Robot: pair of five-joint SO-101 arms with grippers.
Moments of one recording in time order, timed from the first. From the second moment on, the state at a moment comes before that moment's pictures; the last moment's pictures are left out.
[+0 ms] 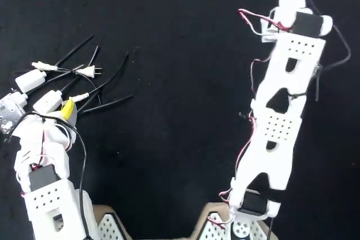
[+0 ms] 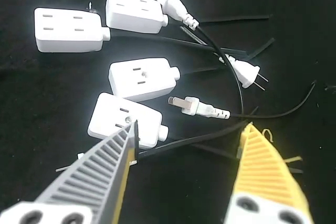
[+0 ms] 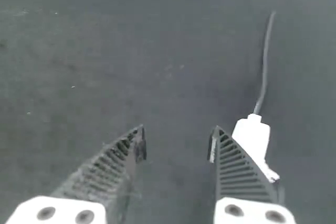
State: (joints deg) left arm -29.1 -77.0 83.7 35.3 13.8; right arm 14.2 54.5 -90.1 99.3 16.4
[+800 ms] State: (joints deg) left arm -29.1 -77.0 83.7 35.3 13.8; right arm -13.9 -5.1 -12.4 96.6 10.9
